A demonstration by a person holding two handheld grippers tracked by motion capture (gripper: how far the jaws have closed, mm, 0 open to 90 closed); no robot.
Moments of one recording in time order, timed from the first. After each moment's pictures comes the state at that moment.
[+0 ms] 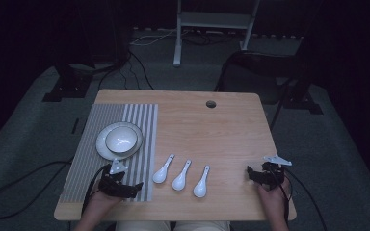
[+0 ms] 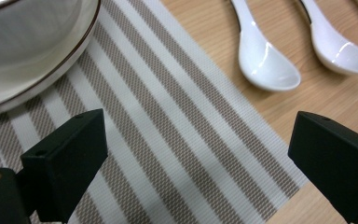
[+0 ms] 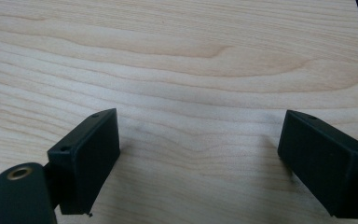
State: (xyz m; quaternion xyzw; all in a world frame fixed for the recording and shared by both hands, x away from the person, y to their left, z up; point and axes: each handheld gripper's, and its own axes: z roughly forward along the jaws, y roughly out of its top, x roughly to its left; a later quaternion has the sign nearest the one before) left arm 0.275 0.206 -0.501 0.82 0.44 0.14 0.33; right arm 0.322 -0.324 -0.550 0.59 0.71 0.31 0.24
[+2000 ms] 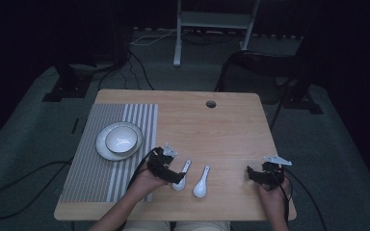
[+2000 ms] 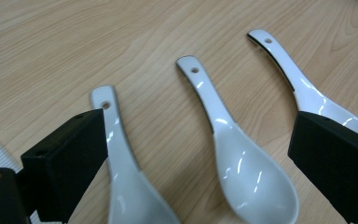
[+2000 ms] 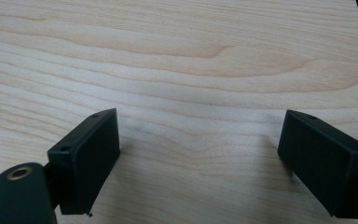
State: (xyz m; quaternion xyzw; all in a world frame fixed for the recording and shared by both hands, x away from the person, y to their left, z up) left arm 0.337 0.071 -0.496 0.88 0.35 0.08 0.31; right arm 0.322 -0.324 -0.551 0.58 0.71 0.31 0.24
